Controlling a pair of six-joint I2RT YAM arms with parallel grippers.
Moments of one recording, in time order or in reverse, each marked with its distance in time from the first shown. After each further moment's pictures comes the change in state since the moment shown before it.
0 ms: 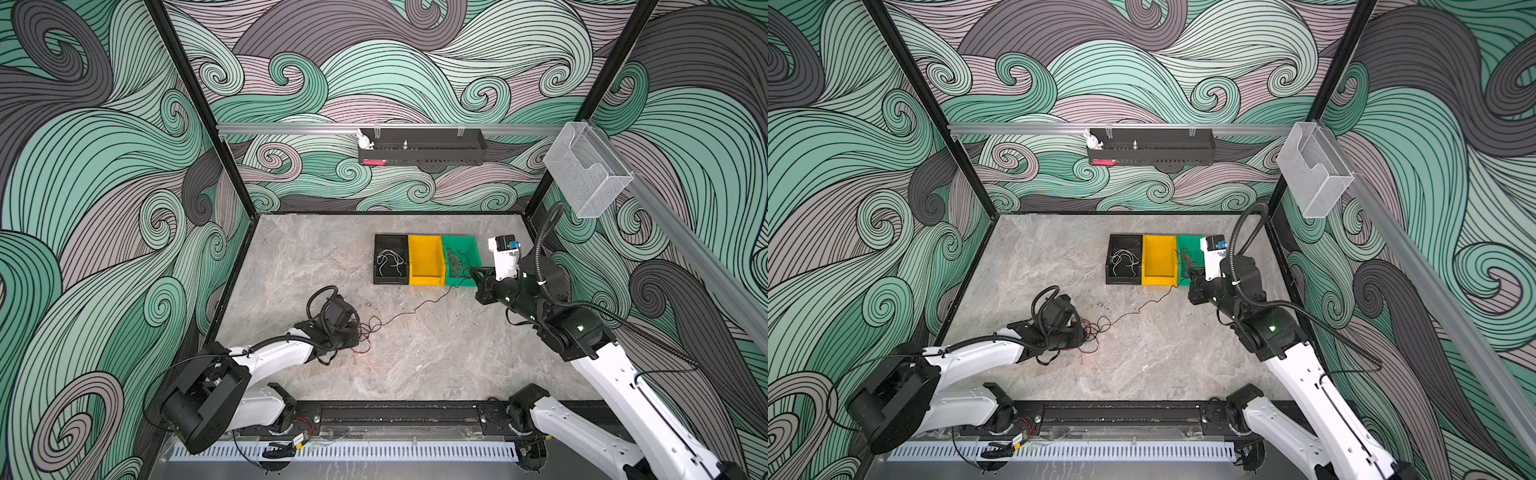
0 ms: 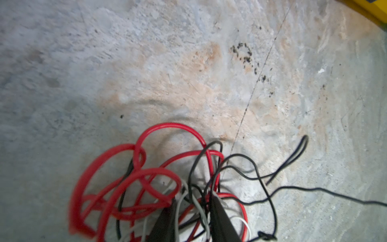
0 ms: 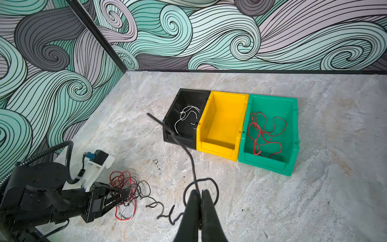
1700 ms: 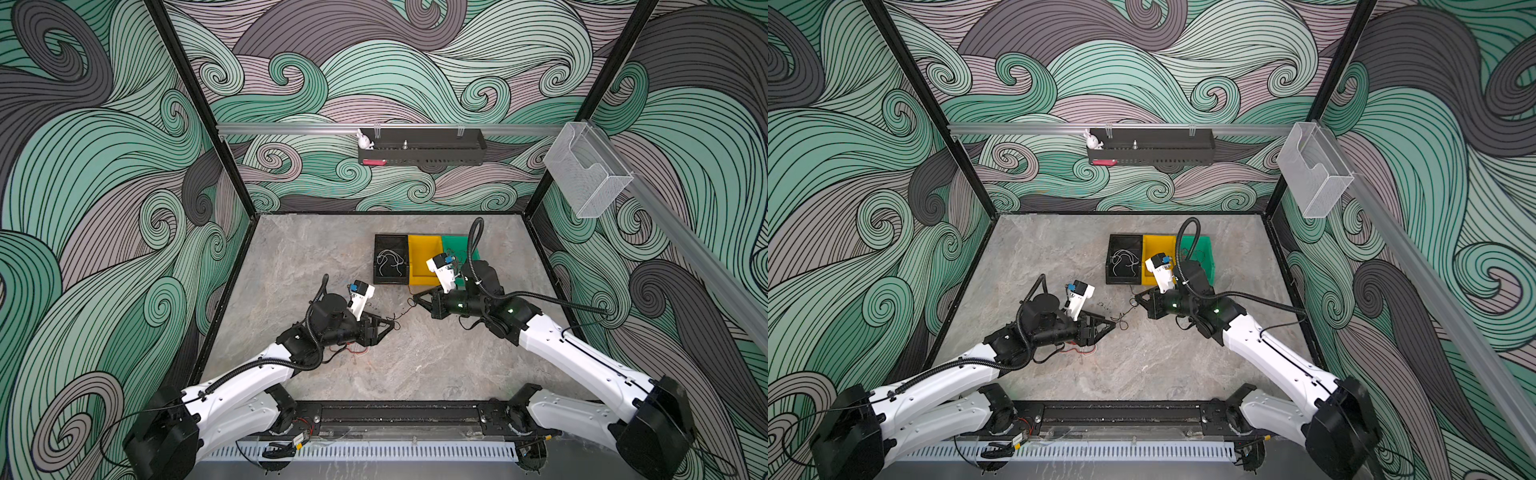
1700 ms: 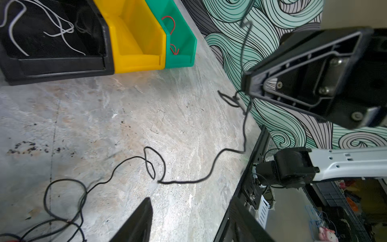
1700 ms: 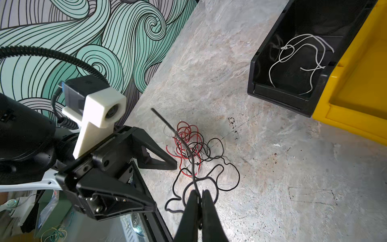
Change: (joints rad) left arm -0.112 -0.271 0.028 0.258 0.373 0.208; right arm 0.193 0.284 -0.211 0.384 -0.422 0.156
